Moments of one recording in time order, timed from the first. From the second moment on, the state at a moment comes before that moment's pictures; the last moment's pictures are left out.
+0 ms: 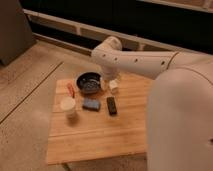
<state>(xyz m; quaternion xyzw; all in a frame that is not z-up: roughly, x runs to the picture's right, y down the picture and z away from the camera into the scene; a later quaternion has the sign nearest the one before) 0.062 -0.050 0.801 -0.15 0.15 0.50 0.84</state>
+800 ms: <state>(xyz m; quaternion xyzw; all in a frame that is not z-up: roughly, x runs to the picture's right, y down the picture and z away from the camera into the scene) 0.147 -0.099 0.846 -0.12 0.03 0.56 0.82</state>
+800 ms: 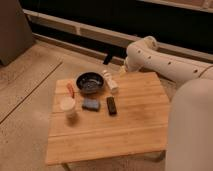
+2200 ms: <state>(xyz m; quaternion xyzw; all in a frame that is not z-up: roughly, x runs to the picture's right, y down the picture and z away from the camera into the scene) 0.098 -0.089 0.972 -0.19 0.13 0.53 0.82</state>
